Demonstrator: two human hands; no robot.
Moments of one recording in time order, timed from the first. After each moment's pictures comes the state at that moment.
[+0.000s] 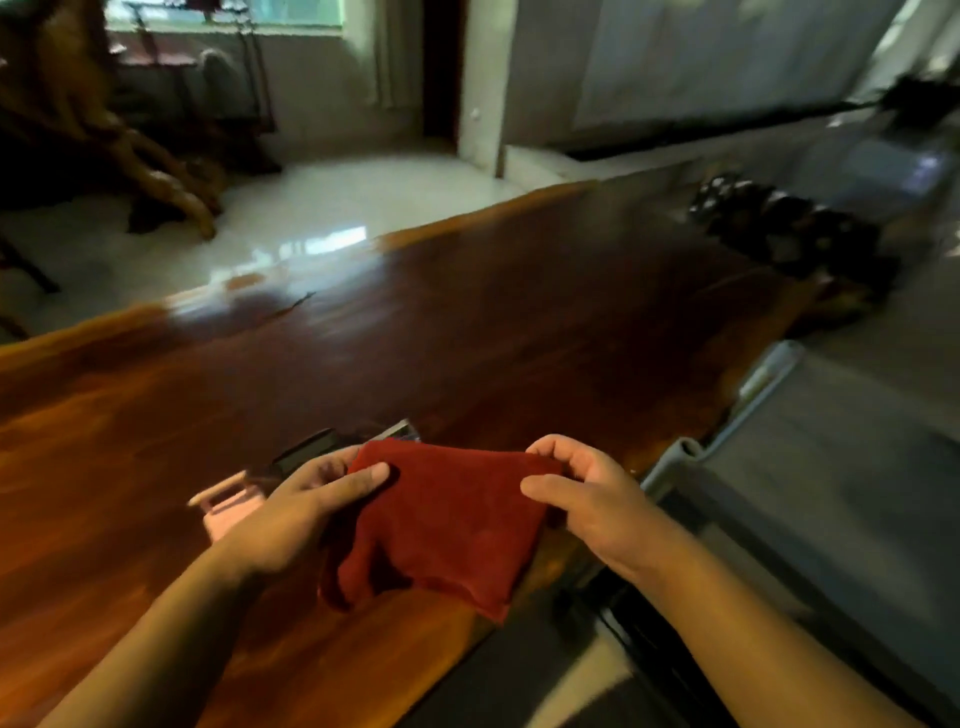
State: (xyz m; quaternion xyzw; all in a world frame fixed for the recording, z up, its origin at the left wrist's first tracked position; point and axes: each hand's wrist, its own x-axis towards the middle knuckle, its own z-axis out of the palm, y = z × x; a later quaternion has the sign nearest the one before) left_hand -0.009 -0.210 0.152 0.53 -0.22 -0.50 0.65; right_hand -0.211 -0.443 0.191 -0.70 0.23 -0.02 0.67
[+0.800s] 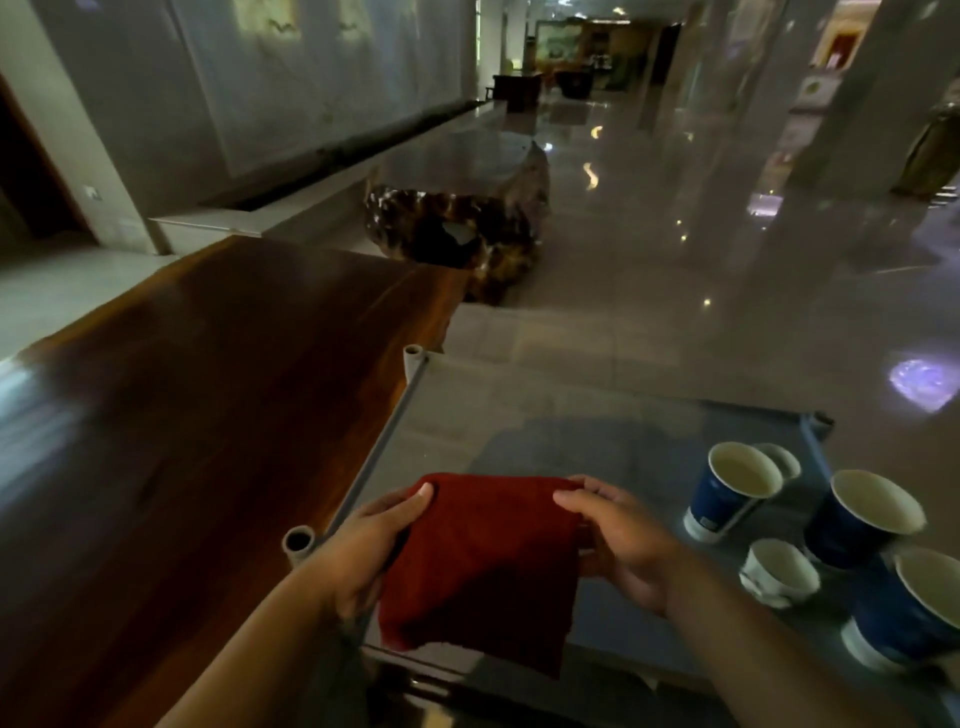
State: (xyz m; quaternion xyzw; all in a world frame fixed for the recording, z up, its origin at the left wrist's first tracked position) left_hand -0.320 -0.671 0.175 0.52 -0.24 -0.69 0.45; right_hand -0.591 -0.727 0.188 -0.41 0.49 -0.30 0.71
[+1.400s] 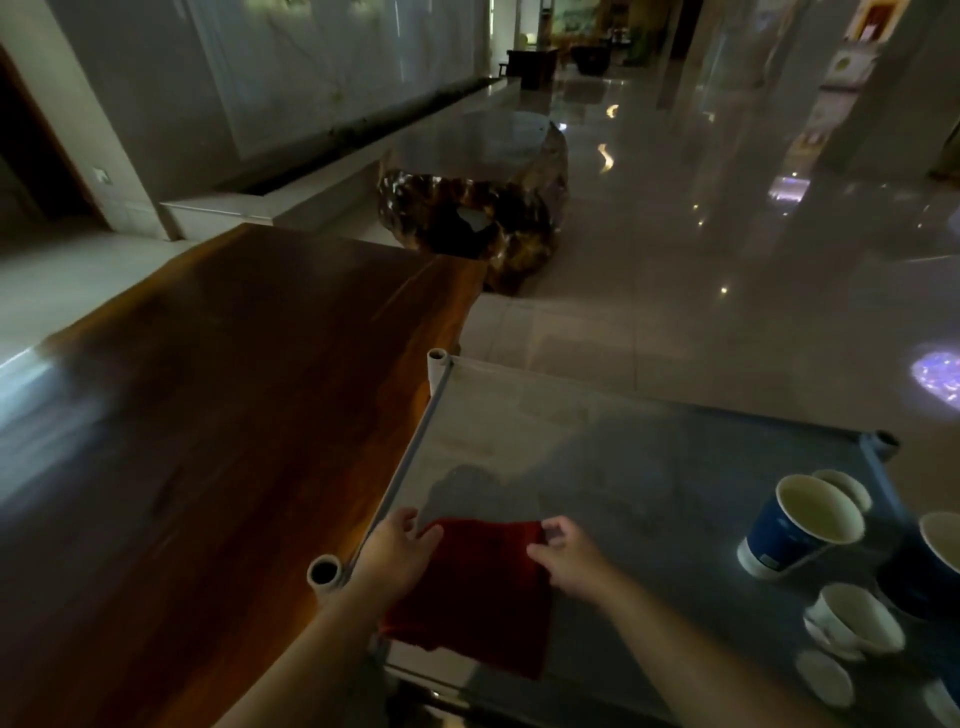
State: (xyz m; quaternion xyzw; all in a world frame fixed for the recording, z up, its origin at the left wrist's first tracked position) left_hand -0.277 -0.734 0.102 0.76 -0.39 -0.44 0.26; right_hand -0.504 -0.803 0.055 -0.51 0.63 -0.18 0.56
